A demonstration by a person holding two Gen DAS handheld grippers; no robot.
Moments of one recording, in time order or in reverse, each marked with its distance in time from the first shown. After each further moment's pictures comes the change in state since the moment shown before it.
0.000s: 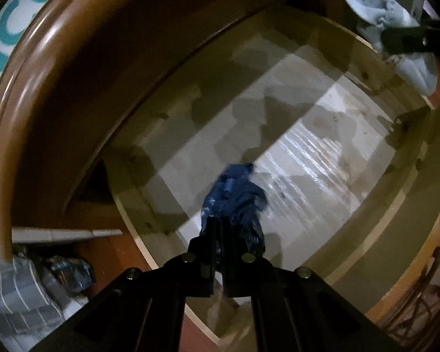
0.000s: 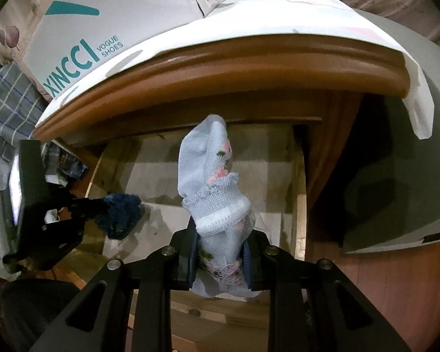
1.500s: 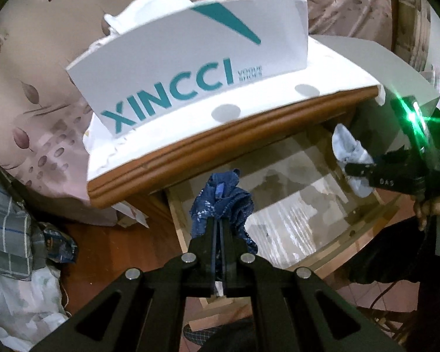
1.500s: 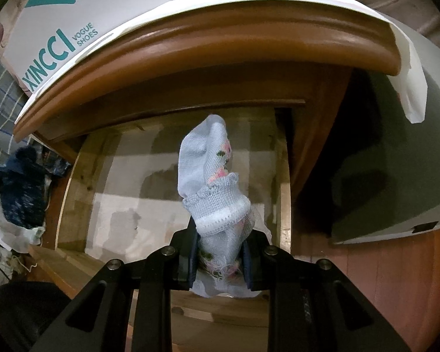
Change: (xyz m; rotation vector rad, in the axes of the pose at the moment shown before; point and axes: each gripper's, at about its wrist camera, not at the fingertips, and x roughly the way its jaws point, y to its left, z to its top) left arm -0.107 0.007 -0.047 -0.321 -0.273 -0.019; right arm 0.030 0.008 0.000 0.022 0.036 -0.074
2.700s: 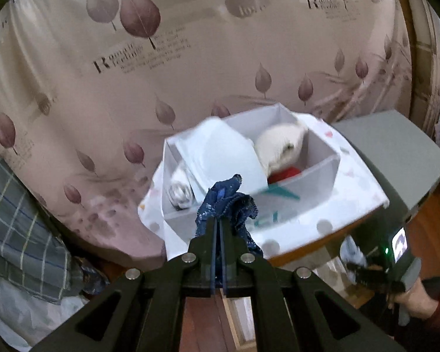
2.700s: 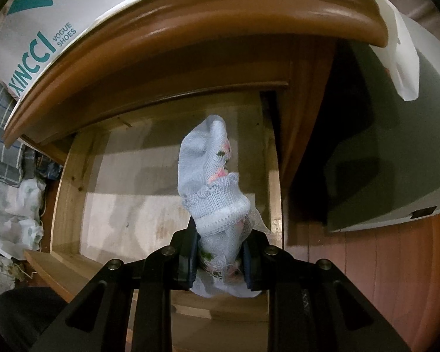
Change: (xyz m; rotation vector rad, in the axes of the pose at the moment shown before) left arm -0.129 0.054 0.125 -0.074 -0.224 0.128; right arm 0.015 -0.005 -0.001 0.049 0.037 -0.021
